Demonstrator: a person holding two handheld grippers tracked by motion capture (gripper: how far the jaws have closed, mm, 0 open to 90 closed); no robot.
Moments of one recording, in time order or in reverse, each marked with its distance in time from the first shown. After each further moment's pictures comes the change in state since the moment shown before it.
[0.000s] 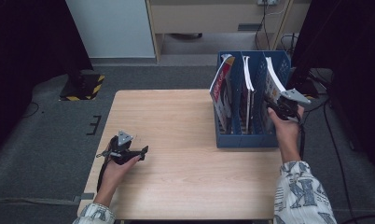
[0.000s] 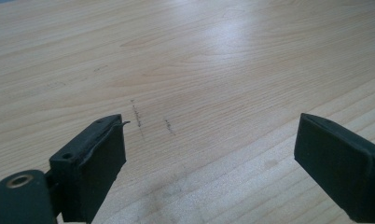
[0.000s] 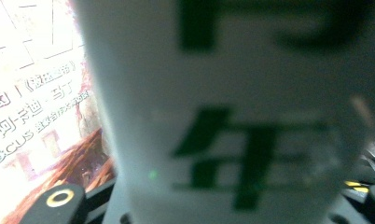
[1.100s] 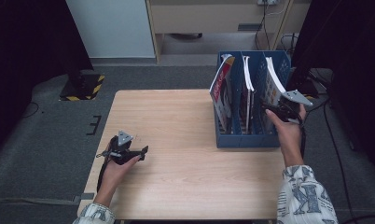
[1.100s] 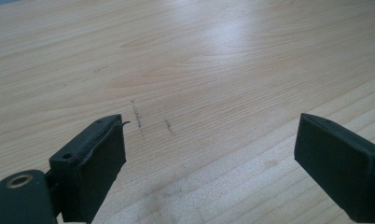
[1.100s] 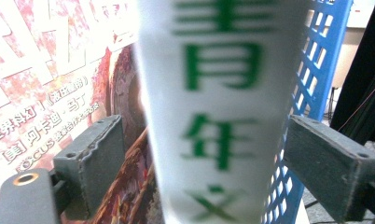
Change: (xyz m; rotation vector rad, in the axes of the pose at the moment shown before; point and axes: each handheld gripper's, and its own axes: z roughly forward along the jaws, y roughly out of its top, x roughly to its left) left arm 0.000 0.000 -0.001 -0.002 0.001 0.004; right arm 0.003 0.001 -0.011 -0.035 -0.011 0.039
